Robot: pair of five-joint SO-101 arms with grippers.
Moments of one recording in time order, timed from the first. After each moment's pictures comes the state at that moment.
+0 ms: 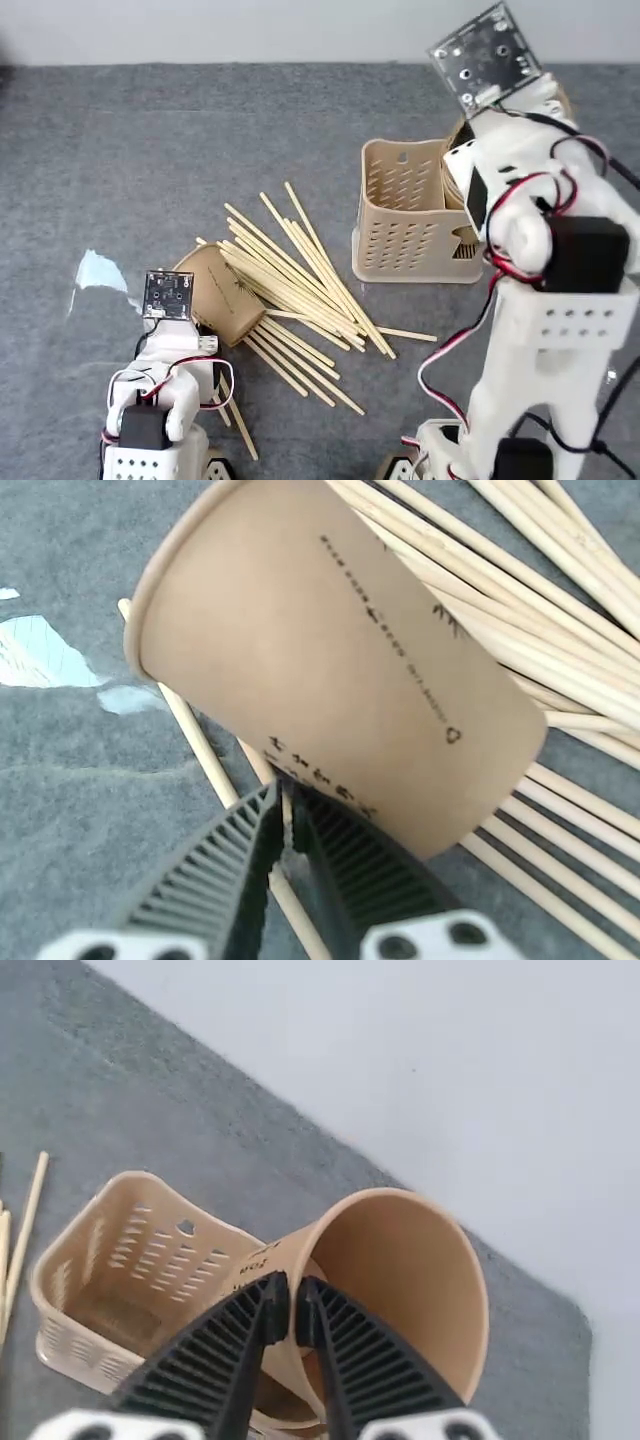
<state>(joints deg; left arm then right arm) -0.6 -103.2 96.9 71.5 10.0 -1.2 -21.6 -23.0 84.7 34.5</state>
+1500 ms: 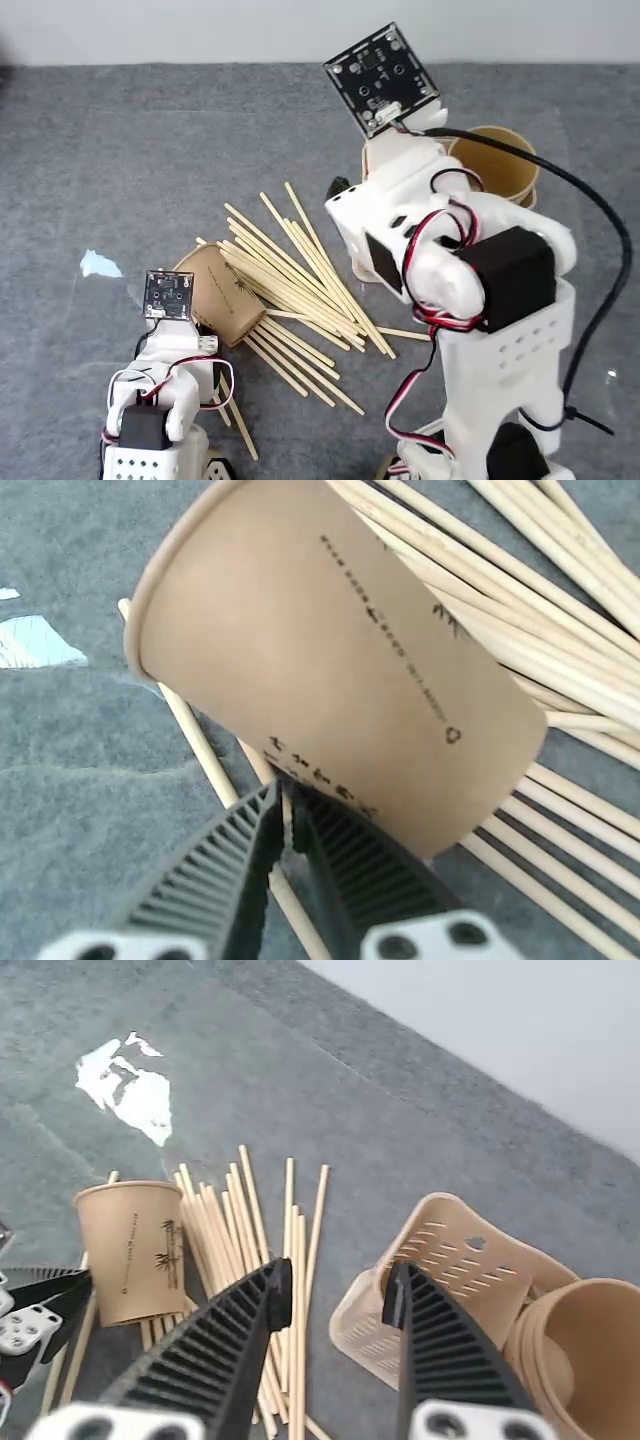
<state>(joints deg) -0.6 -103.2 96.9 71.5 10.0 -29.5 -18.9 -32.7 100.6 7.9</state>
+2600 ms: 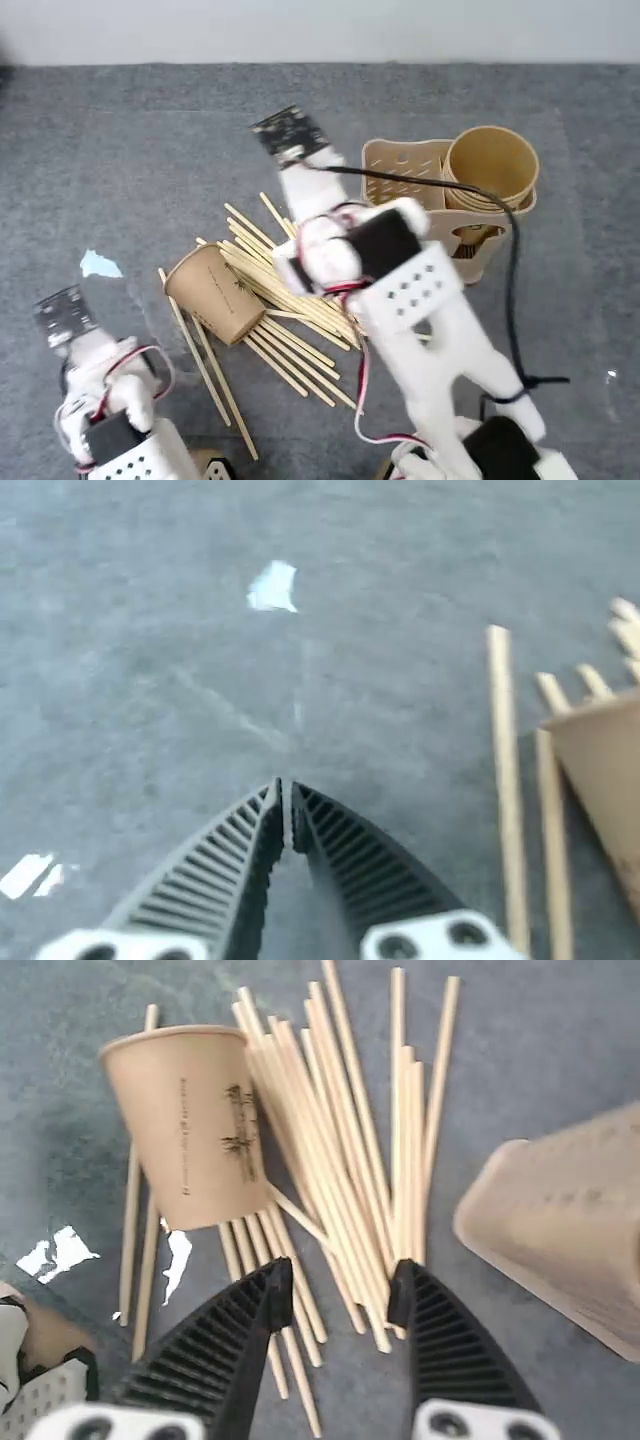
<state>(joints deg) -37.6 -103.2 95.5 71.5 10.3 -40.9 -15.1 -3.6 90.9 -5.2</state>
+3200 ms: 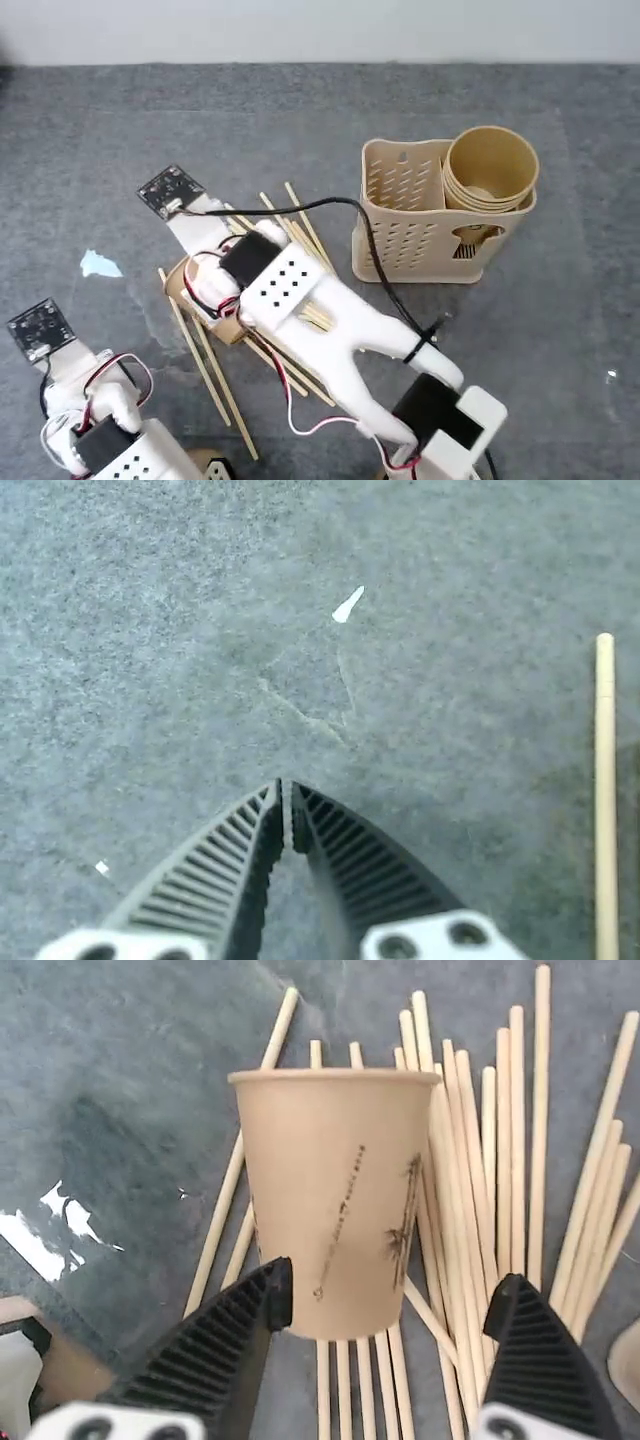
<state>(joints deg) -45.7 -103.2 95.5 71.5 3.4 -54.4 5.6 -3.6 73.8 -6.5</state>
